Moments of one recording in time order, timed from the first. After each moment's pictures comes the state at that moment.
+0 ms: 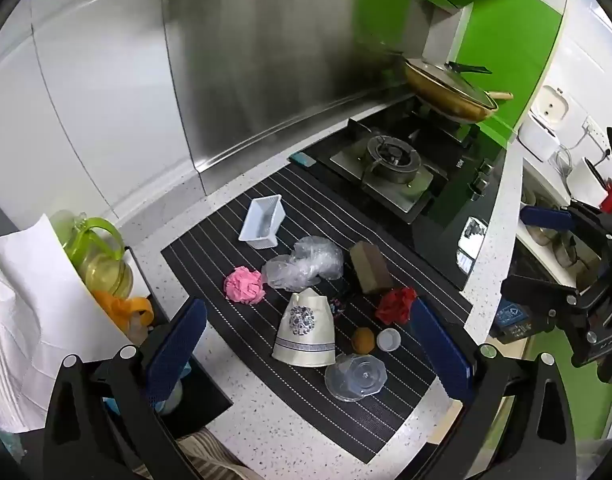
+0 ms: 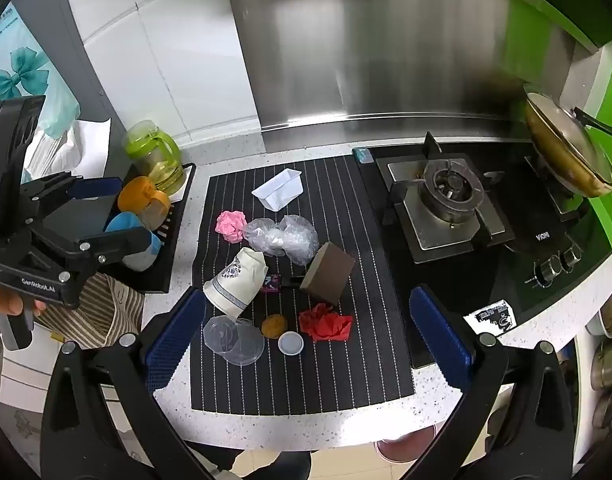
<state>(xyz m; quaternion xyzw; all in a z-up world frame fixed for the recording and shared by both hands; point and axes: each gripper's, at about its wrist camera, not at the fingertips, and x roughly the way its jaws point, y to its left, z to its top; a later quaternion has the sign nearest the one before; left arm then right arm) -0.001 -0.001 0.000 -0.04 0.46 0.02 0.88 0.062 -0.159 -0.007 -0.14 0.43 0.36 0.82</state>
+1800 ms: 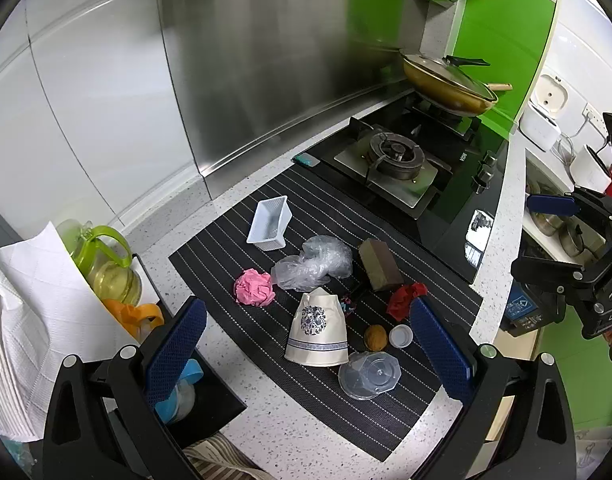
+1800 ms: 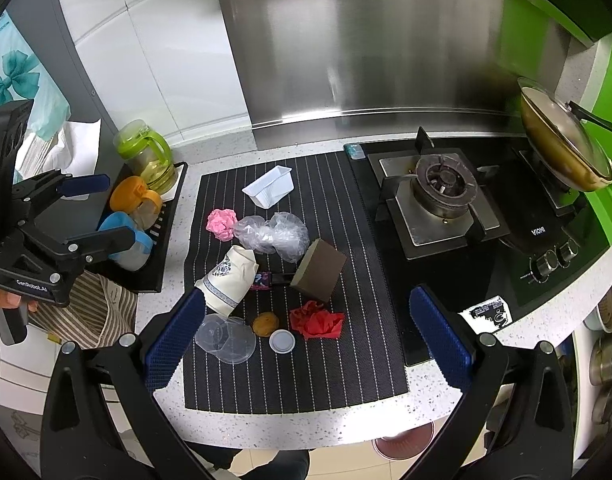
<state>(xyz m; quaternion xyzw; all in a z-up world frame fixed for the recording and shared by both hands) 0.000 0.003 0.001 -0.03 0.47 0.02 0.88 0.072 -0.167 -0.011 -0.14 0.43 0.35 0.82</state>
